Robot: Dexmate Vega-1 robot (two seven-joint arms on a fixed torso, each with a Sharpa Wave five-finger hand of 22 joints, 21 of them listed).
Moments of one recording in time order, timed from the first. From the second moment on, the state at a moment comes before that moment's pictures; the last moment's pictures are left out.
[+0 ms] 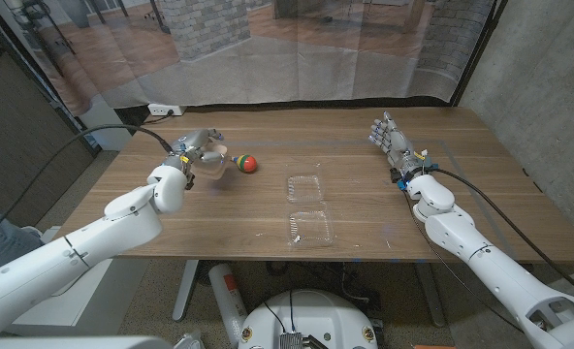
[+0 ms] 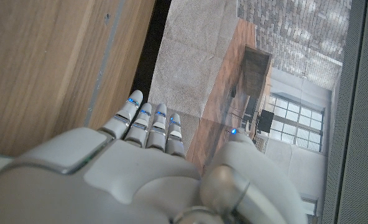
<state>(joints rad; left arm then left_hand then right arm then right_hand) 0.97 1.01 0.47 -2.04 0.27 0.57 0.30 1.02 -0.08 0.39 -0.15 0.19 0.36 0.00 0.48 0.29 0.37 -0.09 0.42 0.42 0.52 0.00 0.36 0.41 0.64 0.16 0.51 0.20 -0.89 -0.52 -0.37 -1.39 0.61 0.29 -0.05 0.28 0.01 0.13 0.04 0.22 0.23 0.01 0.19 0.19 0.28 0.05 0.22 0.18 0.20 0.00 0.20 0.19 0.18 -0.01 0.41 0.18</state>
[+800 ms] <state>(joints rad) 0.93 0.99 0.49 -2.03 0.31 0.47 0.25 1.02 -0.08 0.39 -0.14 0.19 0.38 0.00 0.49 0.29 0.38 -0.10 0.42 0.43 0.52 0.00 0.36 0.42 0.63 0.16 0.52 0.20 -0.88 -0.52 -0.36 -1.38 0.61 0.30 -0.05 0.28 0.01 0.13 0.04 0.22 0.23 0.01 0.19 0.19 0.28 0.06 0.22 0.18 0.20 0.00 0.20 0.19 0.19 -0.01 0.40 0.18</state>
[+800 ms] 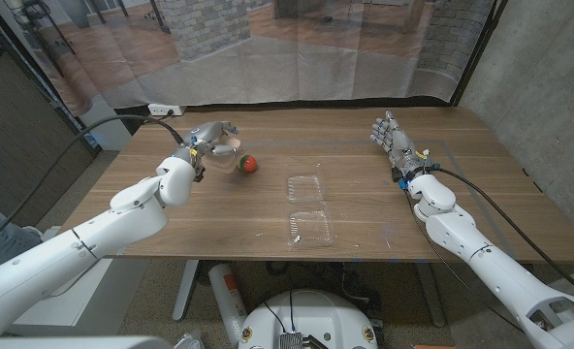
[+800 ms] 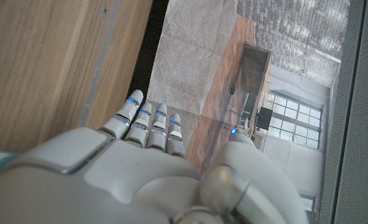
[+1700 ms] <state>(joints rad) 0.91 0.96 0.49 -2.01 0.36 0.33 0.20 1.02 -0.08 0.39 -0.14 0.19 0.39 0.00 0.49 0.29 0.40 -0.10 0.42 0.44 0.55 -0.04 0.35 0.43 0.63 0.16 0.53 0.20 -0.88 -0.51 -0.36 -1.37 0.61 0.31 -0.05 0.28 0.01 0.12 0.03 0.22 0.23 0.01 0.19 0.19 0.28 0.06 0.22 0.18 0.20 0.00 0.20 0.19 0.20 -0.02 0.39 0.18</state>
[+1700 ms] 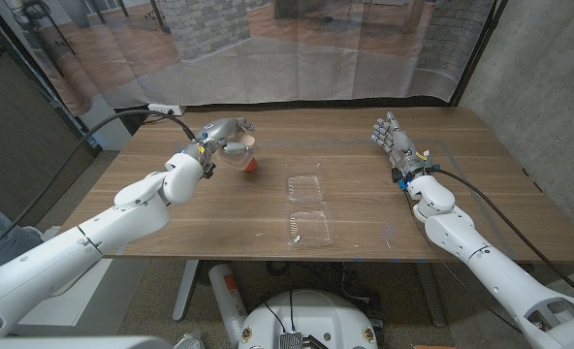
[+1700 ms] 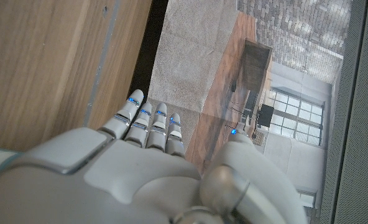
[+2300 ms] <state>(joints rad) 0.89 0.94 0.51 -2.00 0.41 0.23 0.17 1.02 -0.08 0.40 -0.15 0.19 0.40 -0.01 0.50 0.28 0.41 -0.11 0.42 0.45 0.56 -0.04 0.34 0.43 0.63 0.16 0.53 0.20 -0.88 -0.50 -0.36 -1.36 0.62 0.32 -0.05 0.28 0.01 0.12 0.03 0.22 0.23 0.01 0.19 0.19 0.28 0.06 0.22 0.18 0.20 0.00 0.20 0.19 0.20 -0.01 0.39 0.18</state>
